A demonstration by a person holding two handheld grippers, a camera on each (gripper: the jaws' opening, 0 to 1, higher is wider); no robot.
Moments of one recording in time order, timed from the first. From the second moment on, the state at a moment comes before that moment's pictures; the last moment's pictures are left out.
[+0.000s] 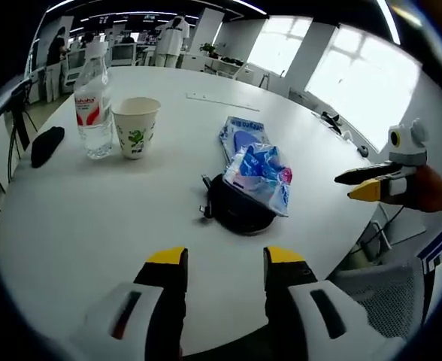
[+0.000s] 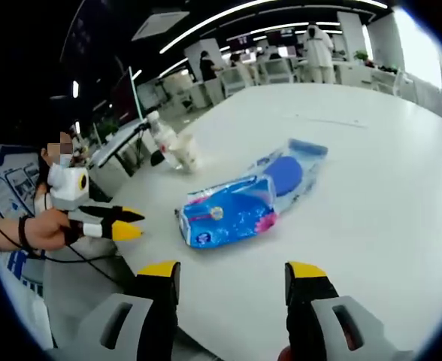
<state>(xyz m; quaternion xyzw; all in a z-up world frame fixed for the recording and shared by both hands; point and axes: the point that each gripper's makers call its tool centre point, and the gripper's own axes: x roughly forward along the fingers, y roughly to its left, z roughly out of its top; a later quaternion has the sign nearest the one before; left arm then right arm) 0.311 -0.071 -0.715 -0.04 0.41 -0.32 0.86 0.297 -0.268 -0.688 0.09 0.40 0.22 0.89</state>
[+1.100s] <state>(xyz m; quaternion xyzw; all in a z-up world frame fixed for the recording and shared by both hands) 0.329 -0.144 -0.722 -0.10 0.42 -0.28 0.86 0.372 -0.279 -0.718 0.15 0.40 0.19 0.88</state>
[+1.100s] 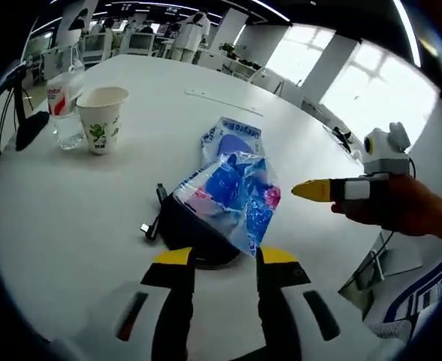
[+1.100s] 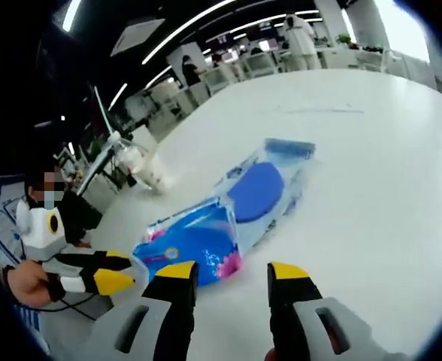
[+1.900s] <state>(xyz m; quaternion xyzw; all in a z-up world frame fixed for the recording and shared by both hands) 0.340 -0.152 -0.729 -0.08 0.43 -0.28 0.85 0.386 -0.257 -0.722 0.15 0.41 0.18 0.88</state>
